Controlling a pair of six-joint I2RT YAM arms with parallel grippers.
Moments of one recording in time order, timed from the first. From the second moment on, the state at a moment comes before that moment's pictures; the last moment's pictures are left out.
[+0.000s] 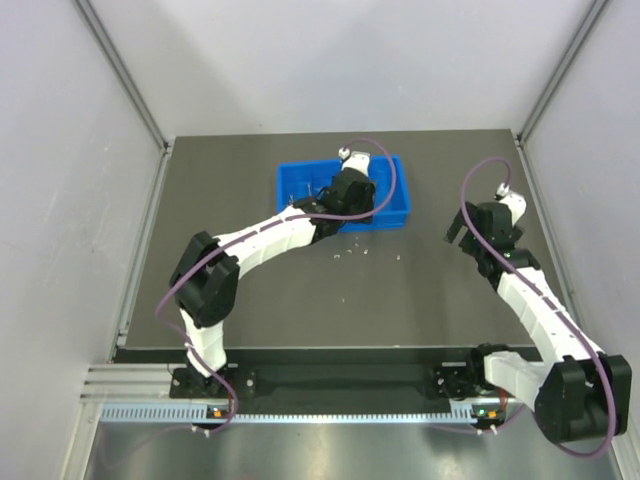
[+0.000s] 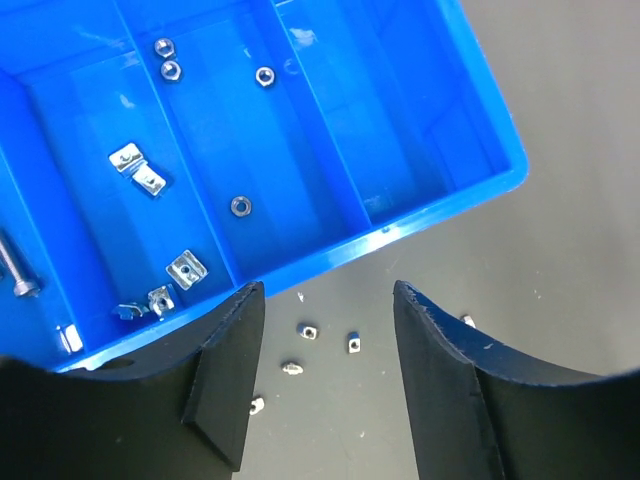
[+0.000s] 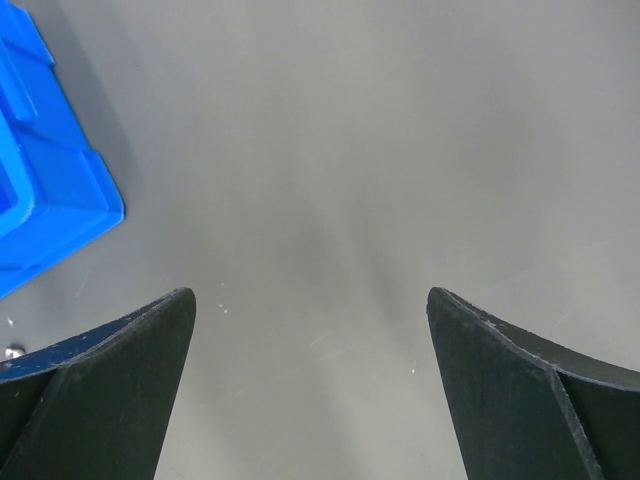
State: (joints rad) left arm -0.80 1.87 1.48 -0.21 -0.29 -0.40; right arm 0.11 1.04 0.70 -0.35 0.31 0.49
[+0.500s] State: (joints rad) left arm -0.81 1.82 1.44 -0.27 -0.24 -0.42; right arm -0.01 1.02 0.70 -0.36 0.44 0.61
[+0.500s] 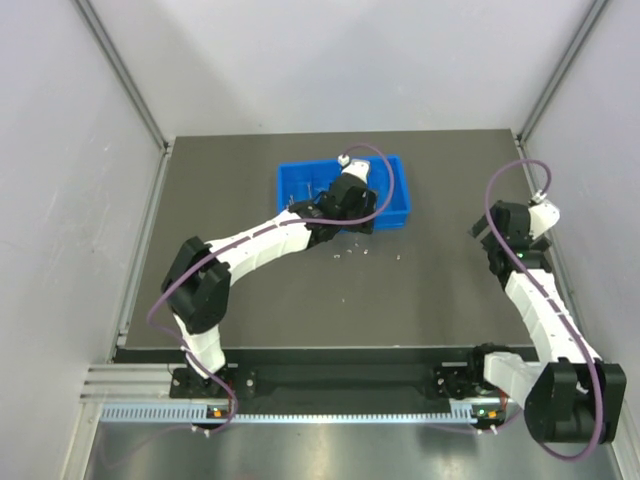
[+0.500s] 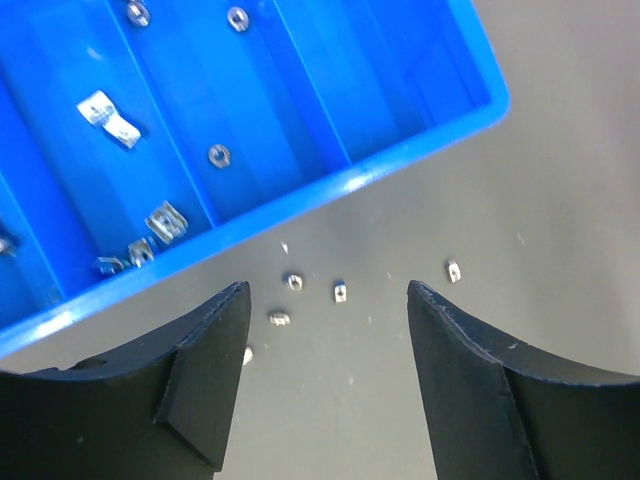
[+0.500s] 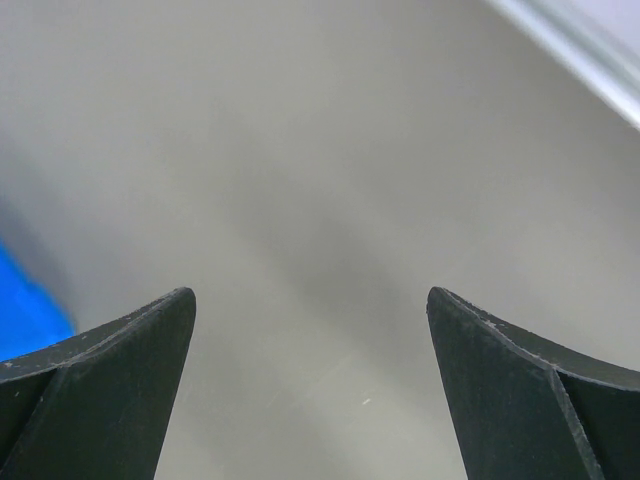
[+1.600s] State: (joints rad) left arm -0.81 1.81 1.43 -0.33 -0.05 -0.37; right arm -0.50 1.38 0.77 -0.26 0.60 0.63
